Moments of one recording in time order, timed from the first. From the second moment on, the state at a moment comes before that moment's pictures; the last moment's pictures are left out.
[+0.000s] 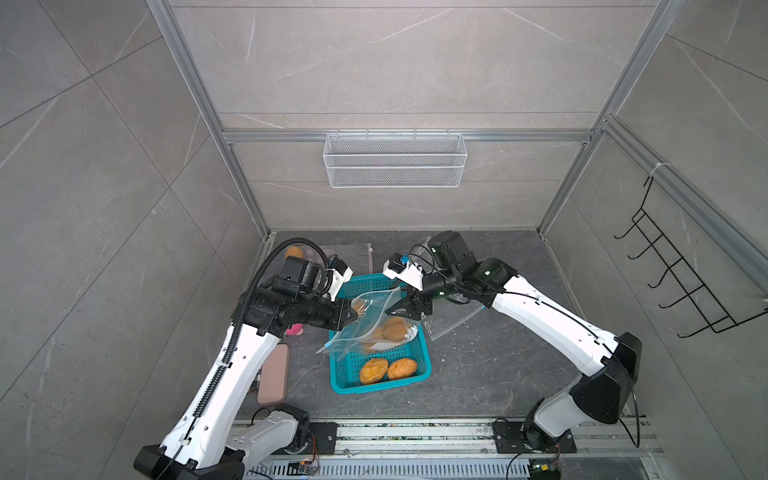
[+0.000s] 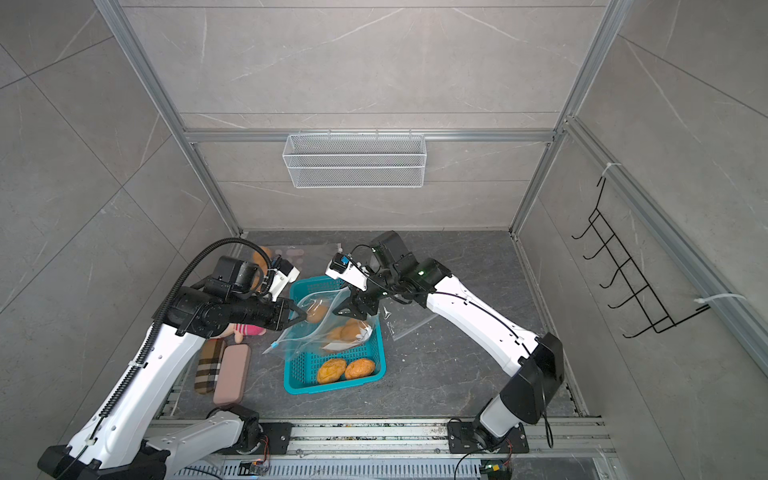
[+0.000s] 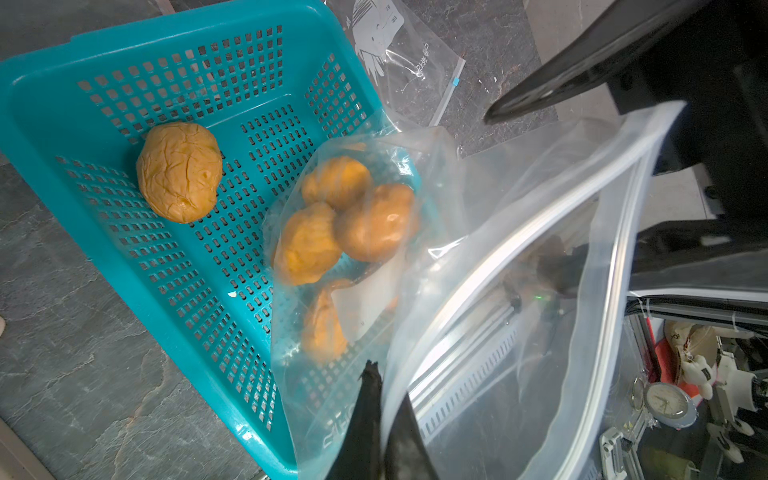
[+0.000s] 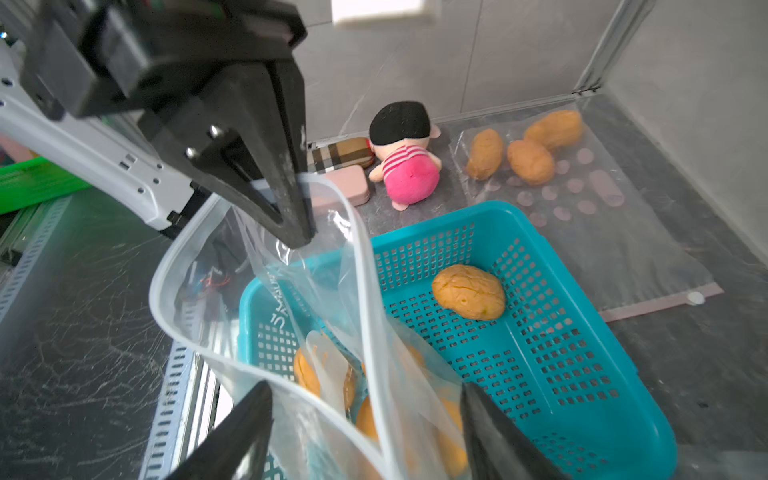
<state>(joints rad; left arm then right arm) -0.39 1.09 1.34 -1.22 0.48 -0.15 0.75 1.60 1.57 -0.73 -0.66 -0.40</state>
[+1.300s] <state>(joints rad) -0.39 0.68 0.99 -0.92 0.34 -0.14 0.48 1.44 1.33 -0.53 -0.93 -0.29</state>
